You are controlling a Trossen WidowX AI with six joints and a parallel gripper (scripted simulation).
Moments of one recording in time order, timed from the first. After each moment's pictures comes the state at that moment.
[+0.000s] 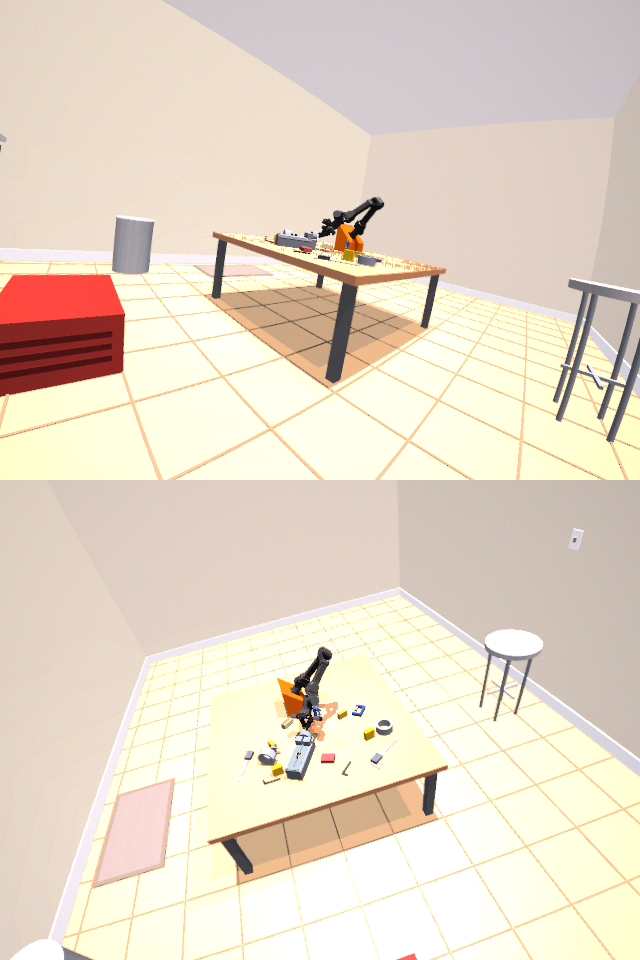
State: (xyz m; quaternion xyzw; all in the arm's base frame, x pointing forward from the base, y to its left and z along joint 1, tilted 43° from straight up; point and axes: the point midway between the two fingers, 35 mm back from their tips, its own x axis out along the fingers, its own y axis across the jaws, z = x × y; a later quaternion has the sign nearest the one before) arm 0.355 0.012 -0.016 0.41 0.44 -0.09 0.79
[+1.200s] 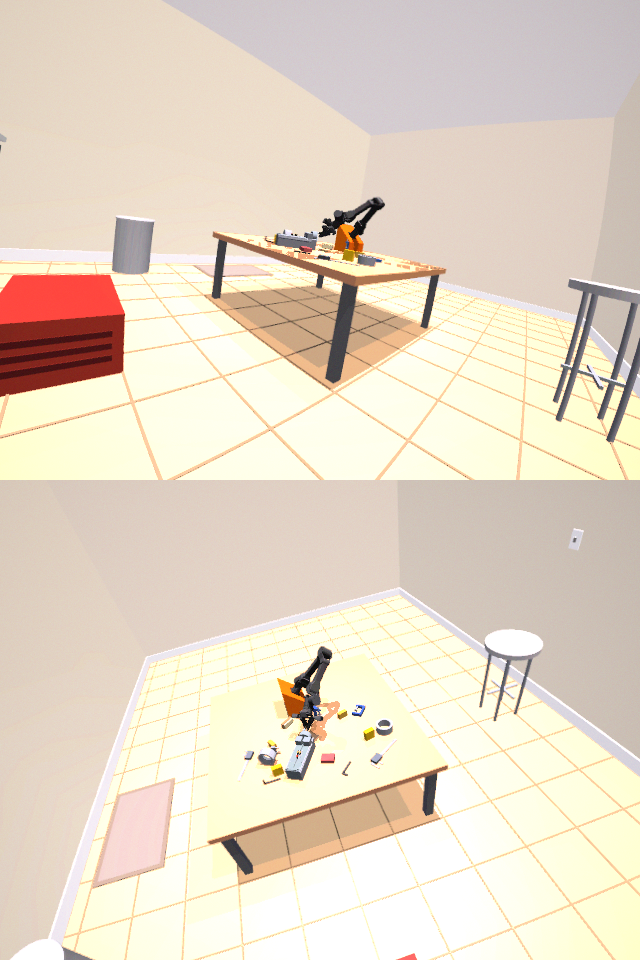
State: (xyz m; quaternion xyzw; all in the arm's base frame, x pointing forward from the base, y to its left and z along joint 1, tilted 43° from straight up) arm 0.358 0.015 -0.009 0.41 0.44 -0.10 0.79
